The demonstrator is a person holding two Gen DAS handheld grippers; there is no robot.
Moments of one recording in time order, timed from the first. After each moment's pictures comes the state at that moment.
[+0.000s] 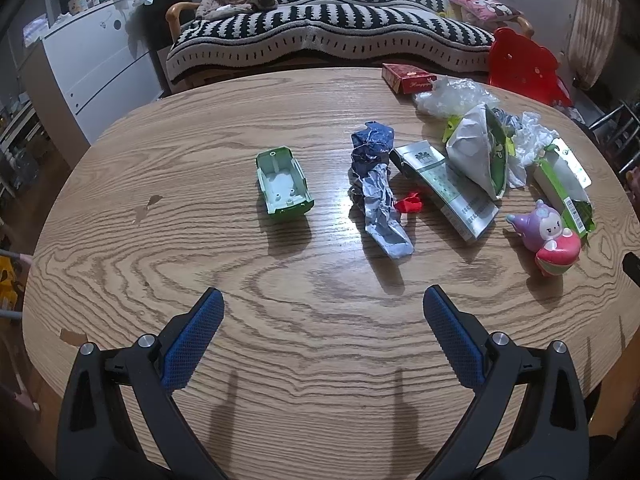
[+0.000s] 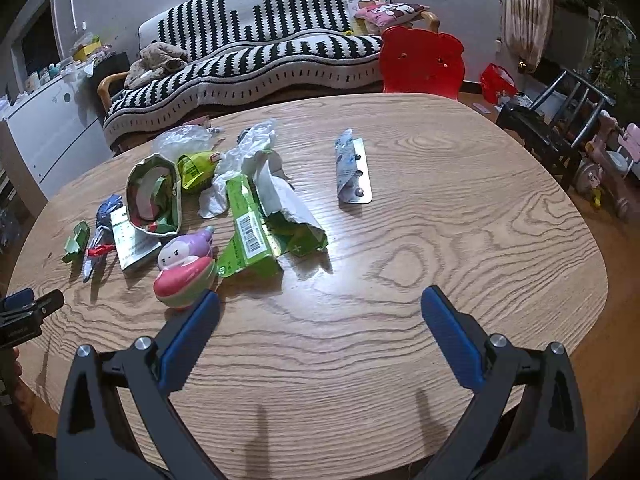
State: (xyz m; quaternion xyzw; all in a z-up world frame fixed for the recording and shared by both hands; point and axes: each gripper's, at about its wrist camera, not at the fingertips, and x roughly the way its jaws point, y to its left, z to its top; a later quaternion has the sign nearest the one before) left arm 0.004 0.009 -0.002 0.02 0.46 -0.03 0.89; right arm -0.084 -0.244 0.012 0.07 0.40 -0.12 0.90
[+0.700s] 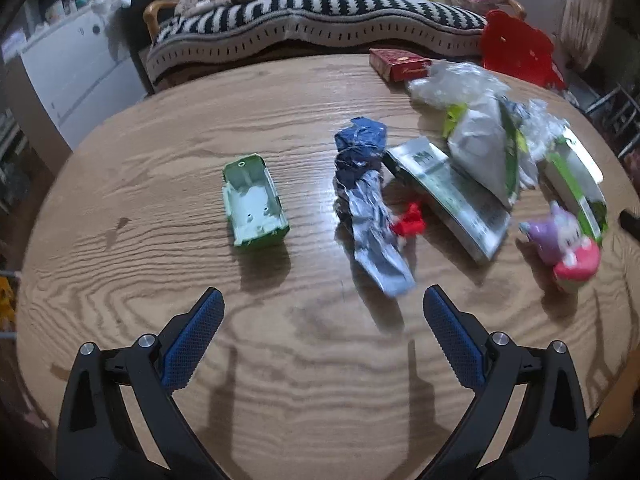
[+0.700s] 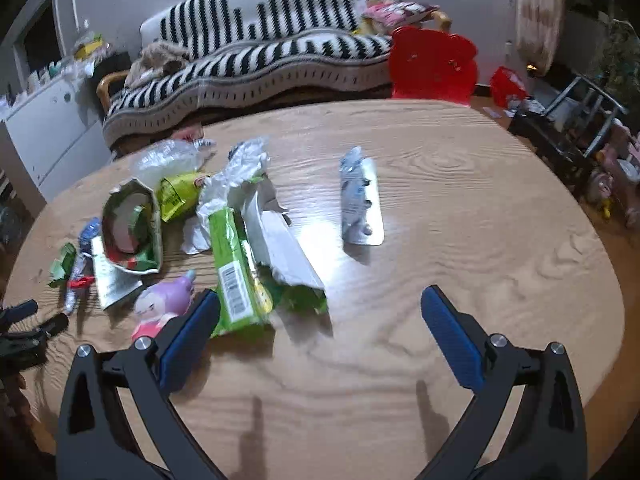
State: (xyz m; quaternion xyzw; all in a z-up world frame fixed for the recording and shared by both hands) left arm 0.046 0.001 -0.023 0.02 0.50 -0.06 0.87; right arm -0.025 -0.261 0.004 0.07 0.41 -0.10 0.90
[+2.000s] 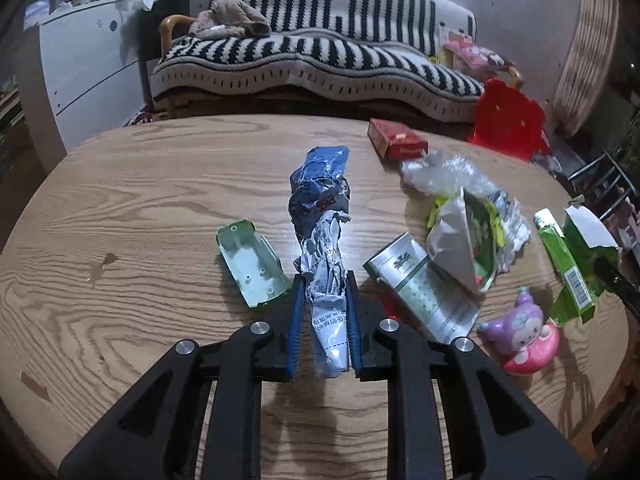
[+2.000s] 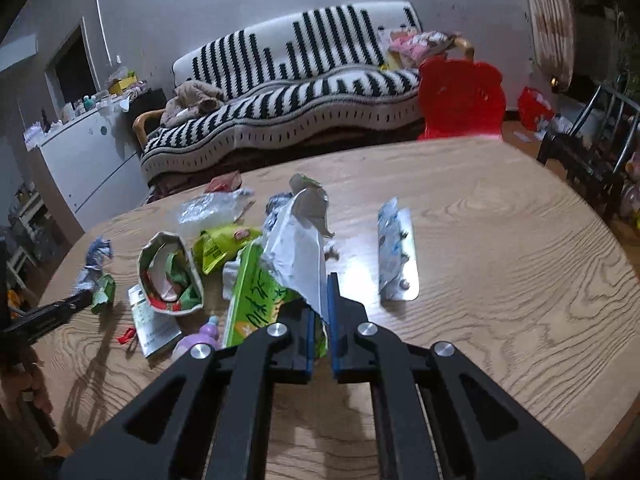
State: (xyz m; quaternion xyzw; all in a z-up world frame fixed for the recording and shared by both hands) left arm 0.051 0.008 0.016 -0.04 0.41 -0.06 0.91; right arm -0.029 -0.276 0.029 0.09 0.33 -0.04 0.94
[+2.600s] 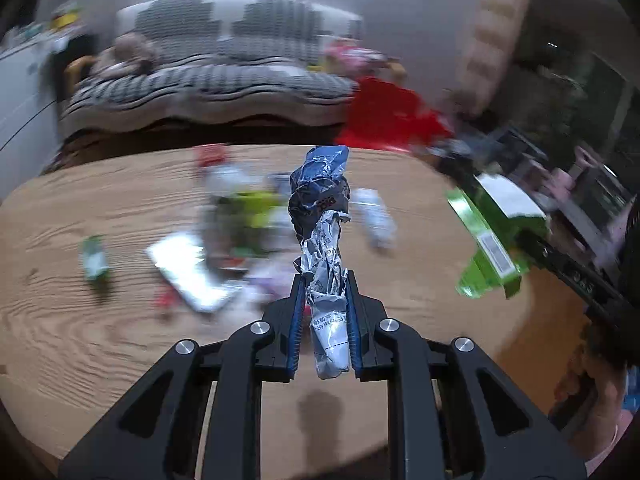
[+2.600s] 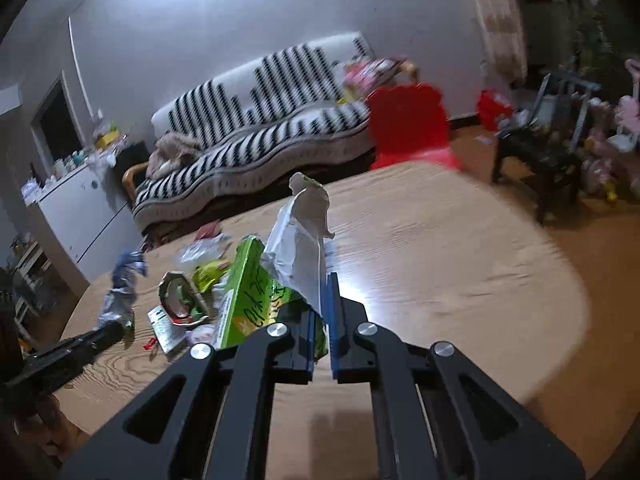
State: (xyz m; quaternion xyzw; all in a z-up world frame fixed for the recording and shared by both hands) left arm -0.061 -0.152 0.082 -0.02 0.38 -0.25 0.89; right arm -0.161 -0.344 0.106 0.15 0.27 -0.09 0.95
